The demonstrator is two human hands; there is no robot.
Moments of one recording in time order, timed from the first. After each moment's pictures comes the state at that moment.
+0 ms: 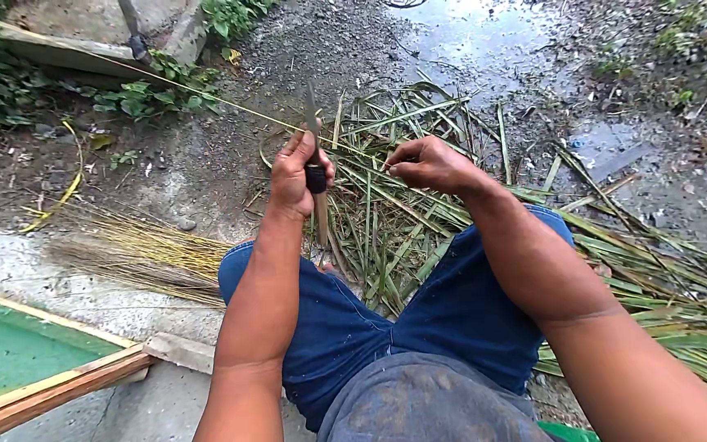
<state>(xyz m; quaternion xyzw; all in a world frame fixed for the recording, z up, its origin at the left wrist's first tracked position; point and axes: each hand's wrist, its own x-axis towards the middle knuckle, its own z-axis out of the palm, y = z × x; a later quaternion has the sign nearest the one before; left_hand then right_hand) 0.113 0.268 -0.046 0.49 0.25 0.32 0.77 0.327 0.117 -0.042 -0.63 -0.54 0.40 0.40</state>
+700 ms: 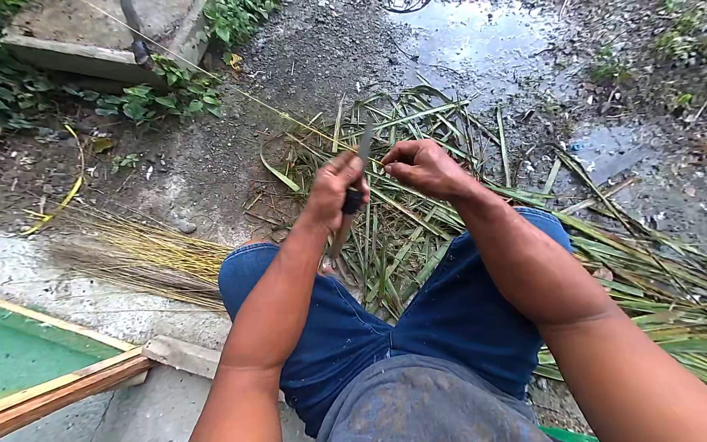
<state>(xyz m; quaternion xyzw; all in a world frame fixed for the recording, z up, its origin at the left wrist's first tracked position) 0.132 0.233 -0.054 0.53 0.26 0.21 0.78 0.318 0.122 -0.046 -0.63 -0.55 0.33 0.44</state>
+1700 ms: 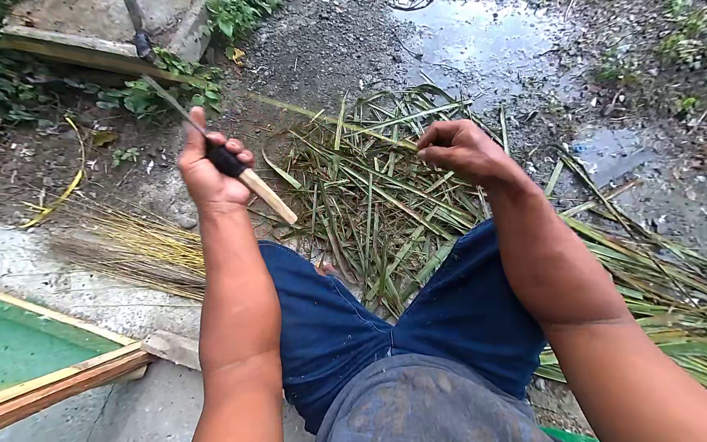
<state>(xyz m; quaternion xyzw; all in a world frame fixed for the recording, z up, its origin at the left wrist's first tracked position) 0.052 0.340 -0.027 0.33 0.26 0.53 0.74 0.360 0.105 -0.038 -0.64 -0.54 0.33 0.45</state>
